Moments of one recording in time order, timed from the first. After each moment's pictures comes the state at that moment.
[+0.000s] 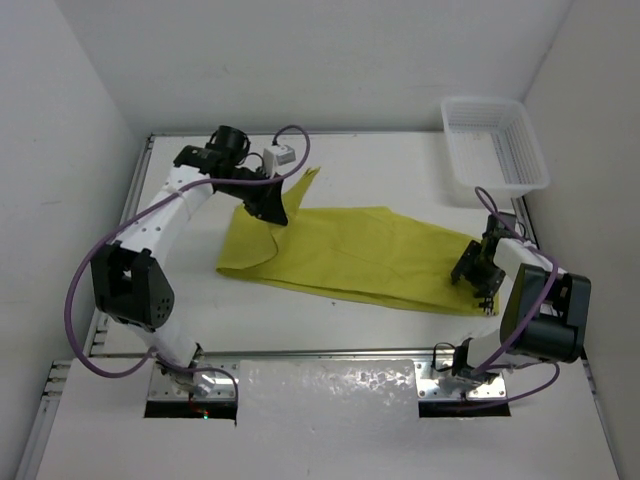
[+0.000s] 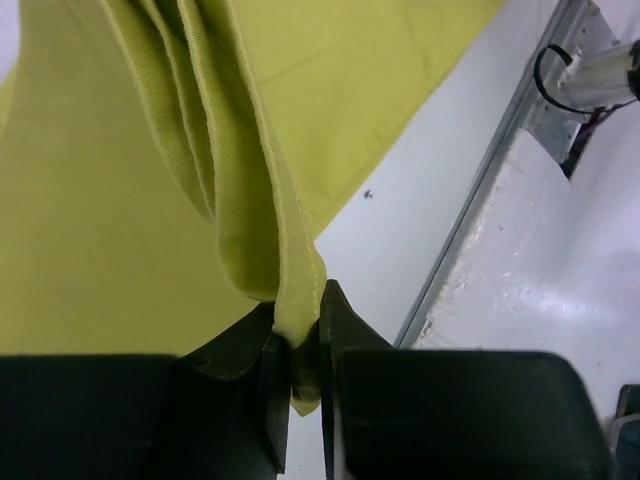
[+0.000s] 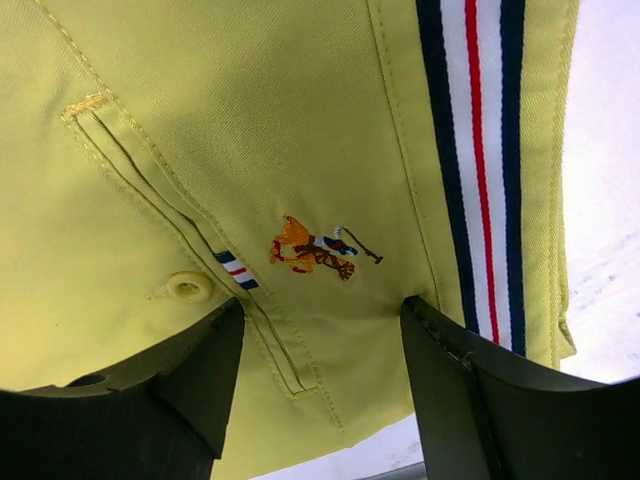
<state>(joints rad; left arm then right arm) -0.23 1.64 1.55 -1.03 0.78 0.36 -0.29 1.47 0.66 -0.52 0.04 0.34</state>
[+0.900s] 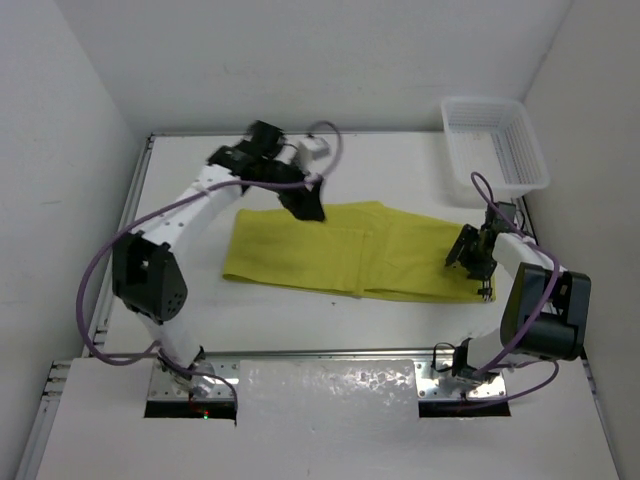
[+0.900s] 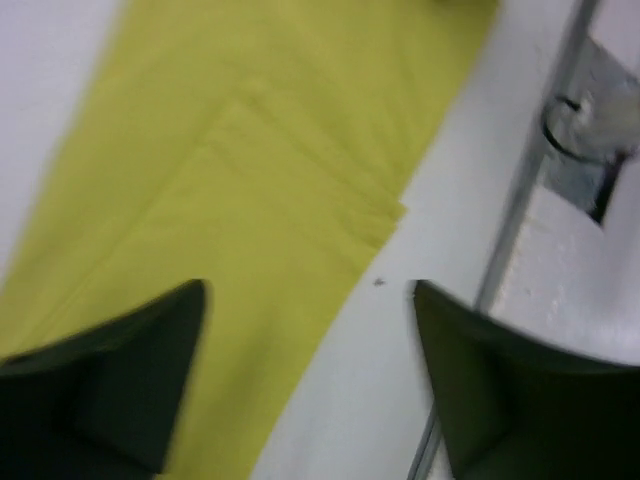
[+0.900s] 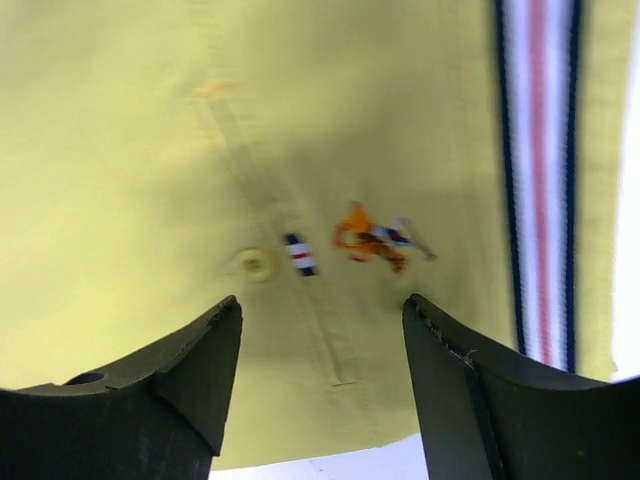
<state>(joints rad) -0.49 1.76 1.63 -0.81 0.70 0.28 -0.27 1.48 0.72 -0.43 -0.08 0.30</state>
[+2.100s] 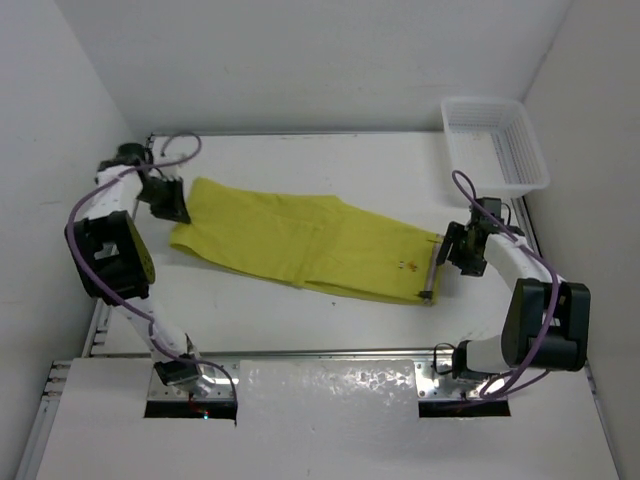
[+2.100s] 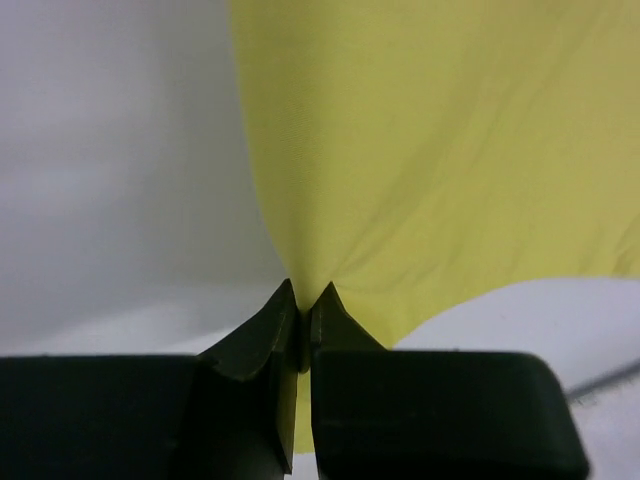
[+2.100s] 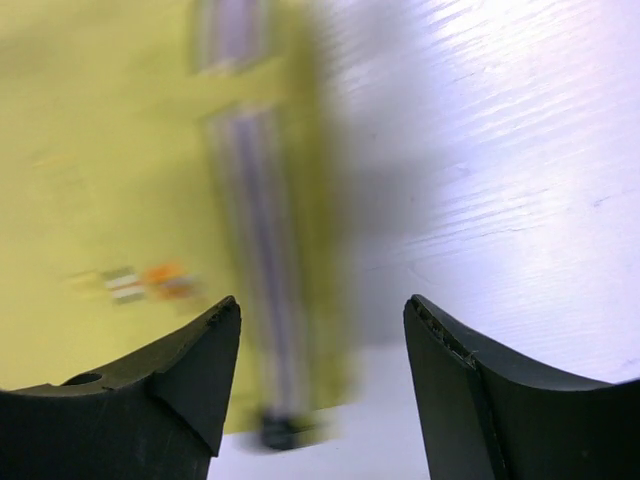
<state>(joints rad) 0.27 1.85 1.41 -0.91 0.42 0.33 -0.15 1.40 0.75 -0.51 -0.04 0.27</state>
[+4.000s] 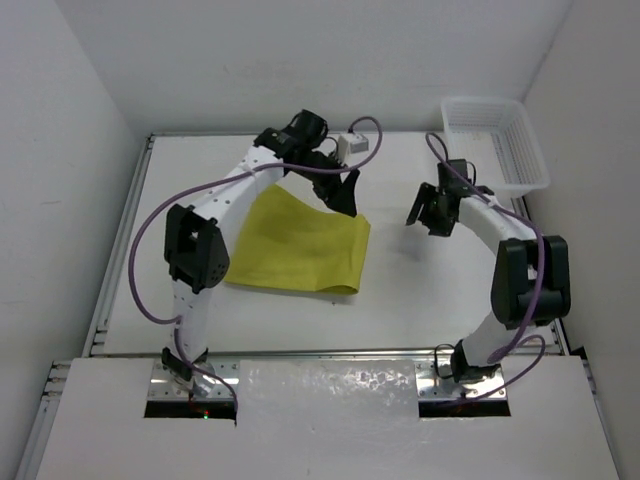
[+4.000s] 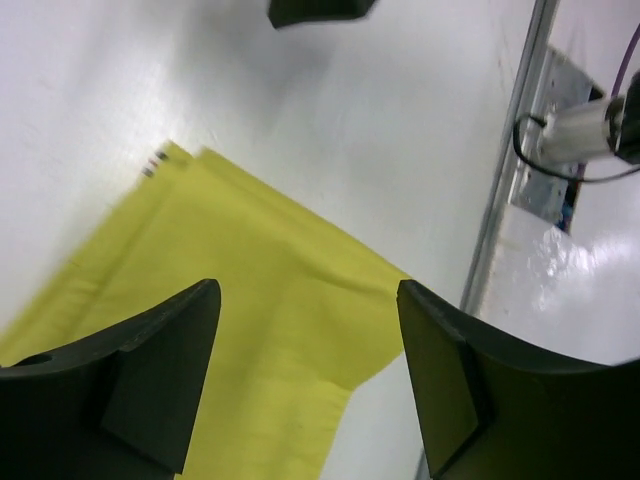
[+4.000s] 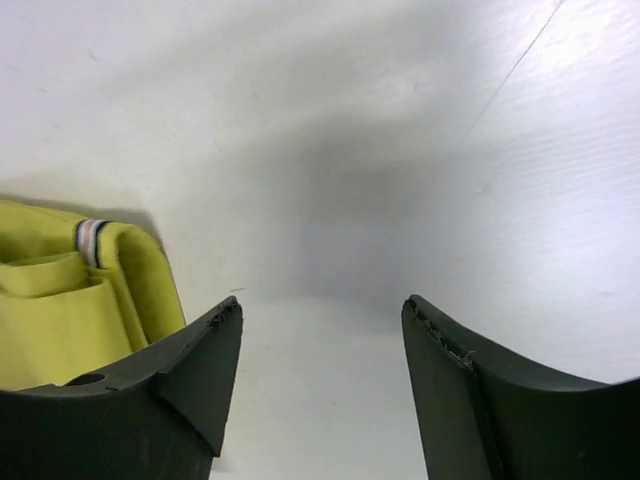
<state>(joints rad) -0.53 2.09 2.03 -0.96 0.76 0.24 0.07 1.69 1.06 -0.45 -0.08 0.50</state>
